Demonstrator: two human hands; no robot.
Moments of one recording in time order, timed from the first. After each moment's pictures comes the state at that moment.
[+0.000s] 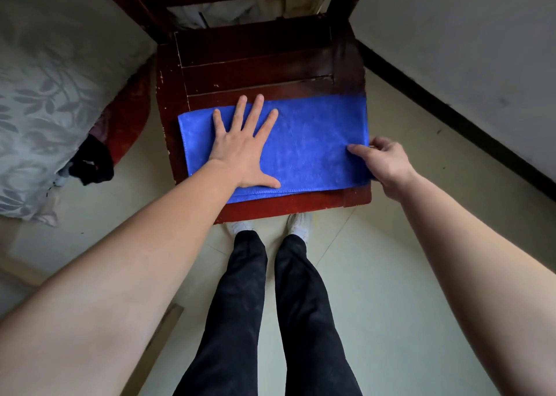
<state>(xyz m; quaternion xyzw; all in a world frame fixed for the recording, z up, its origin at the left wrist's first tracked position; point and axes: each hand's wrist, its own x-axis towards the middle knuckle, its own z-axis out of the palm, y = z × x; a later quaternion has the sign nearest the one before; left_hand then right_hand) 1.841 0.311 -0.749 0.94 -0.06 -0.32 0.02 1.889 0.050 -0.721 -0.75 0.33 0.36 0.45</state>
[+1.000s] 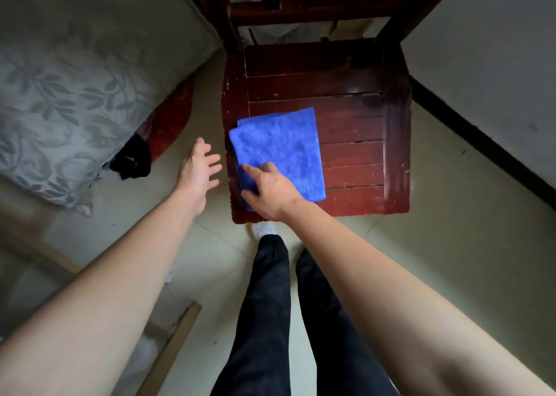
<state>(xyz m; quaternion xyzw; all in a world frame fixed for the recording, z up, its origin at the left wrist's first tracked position) 1.768 0.435 -0.709 0.55 0.57 -0.16 0.59 1.792 0.282 -0.707 -0.81 -0.16 0.50 0.24</state>
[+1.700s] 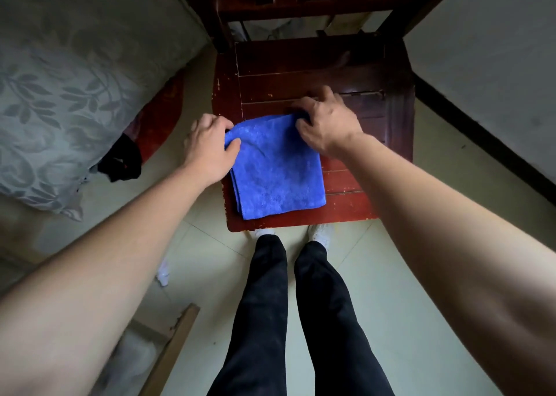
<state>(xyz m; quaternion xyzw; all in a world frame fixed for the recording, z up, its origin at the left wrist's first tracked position) 1.816 0.439 -0.726 0.93 0.19 -0.22 0.22 1.925 0.232 -0.721 -0.91 -0.18 0.34 0.14</state>
